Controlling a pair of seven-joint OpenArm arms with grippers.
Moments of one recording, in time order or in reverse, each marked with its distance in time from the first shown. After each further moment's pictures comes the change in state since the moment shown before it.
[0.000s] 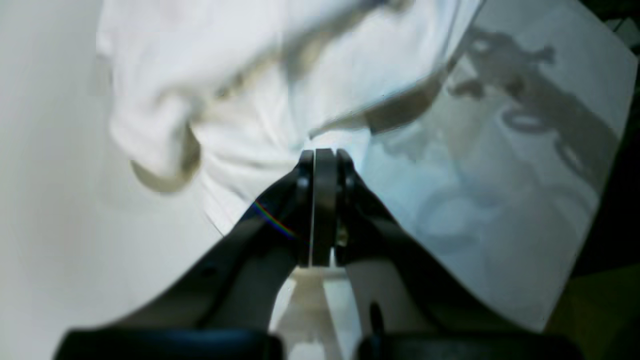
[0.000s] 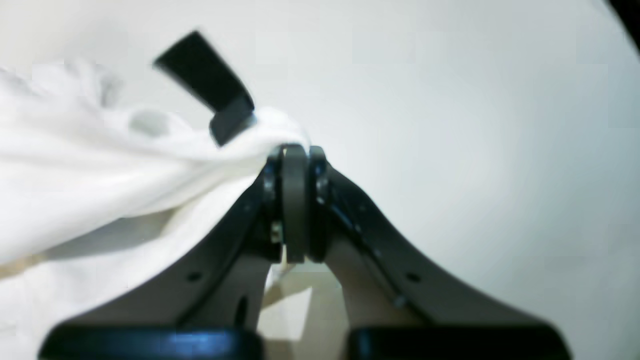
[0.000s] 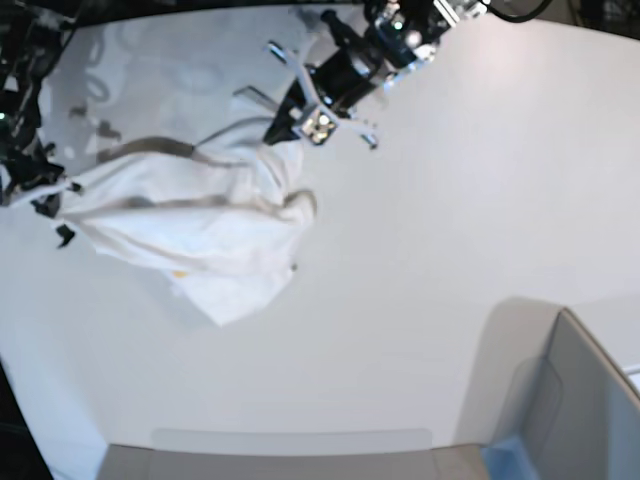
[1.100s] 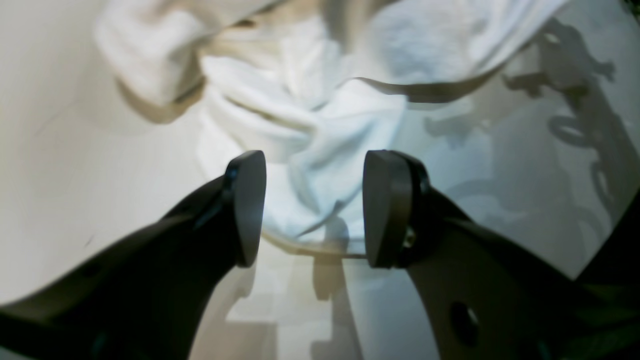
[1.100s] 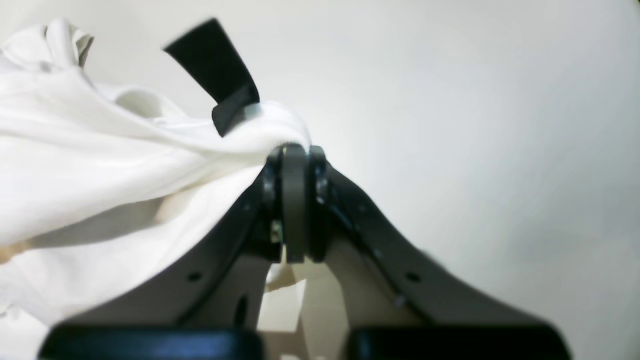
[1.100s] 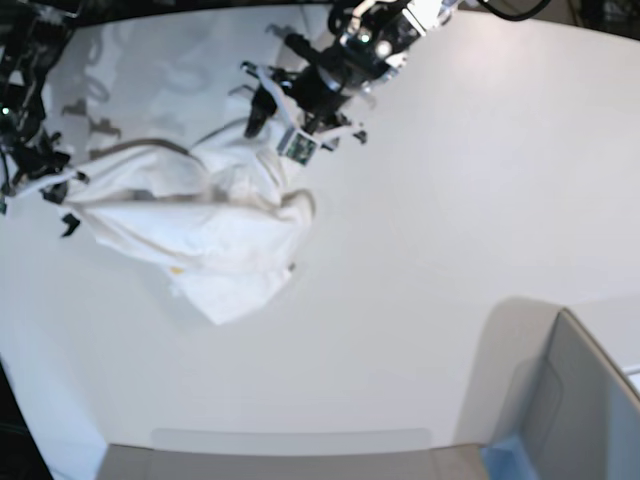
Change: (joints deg) left arm -0.4 8.9 -1.0 -2.1 0.0 8.1 12.7; right arm -1.5 0.0 -0.2 -2.3 0.1 0.4 0.8
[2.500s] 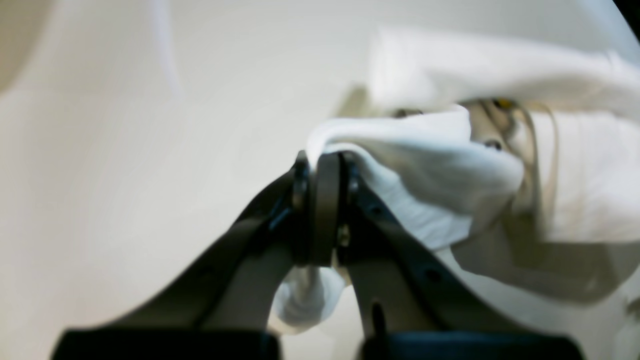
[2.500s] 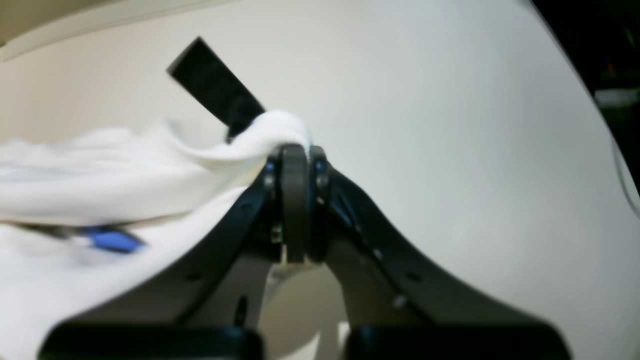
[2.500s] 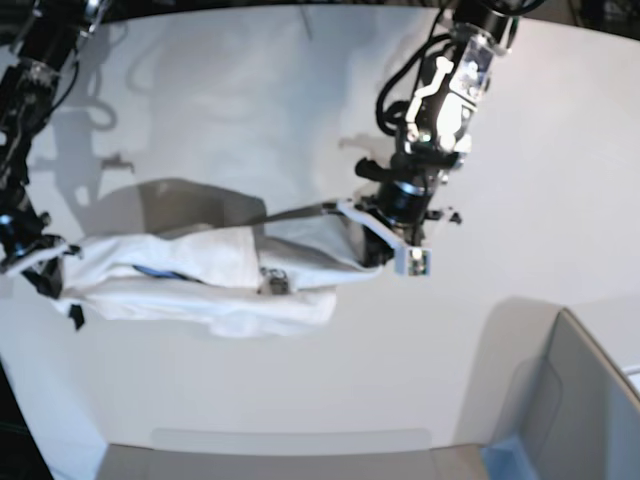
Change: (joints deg) left arm -10.4 0.7 -24.4 -3.3 -3.4 4.9 -3.0; right arm 18.9 0.8 -4.0 0.1 0.3 10.5 -0.1
